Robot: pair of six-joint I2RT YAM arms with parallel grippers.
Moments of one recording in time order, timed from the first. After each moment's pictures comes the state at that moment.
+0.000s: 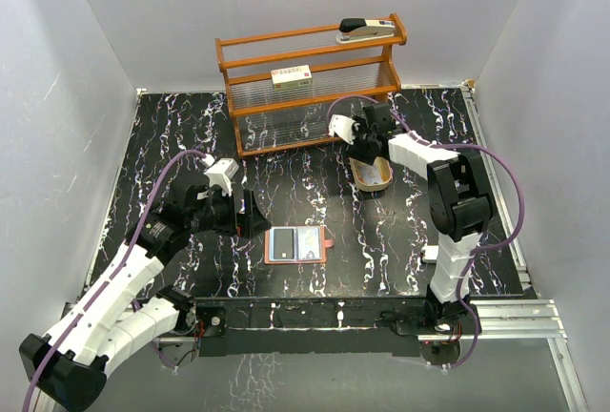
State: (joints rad) left arm -0.50 0.82 0.77 -0.64 0.31 -0.42; right arm 0.28 1.93 1.34 -0.22 -0.11 -0.97
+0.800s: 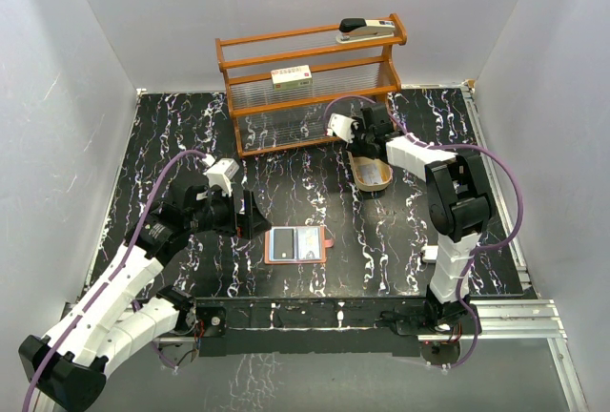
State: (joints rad) left arm -0.50 0.81 0.77 -0.63 0.33 -0.41; right arm 0.30 1.94 1.31 -0.12 0.00 -1.00
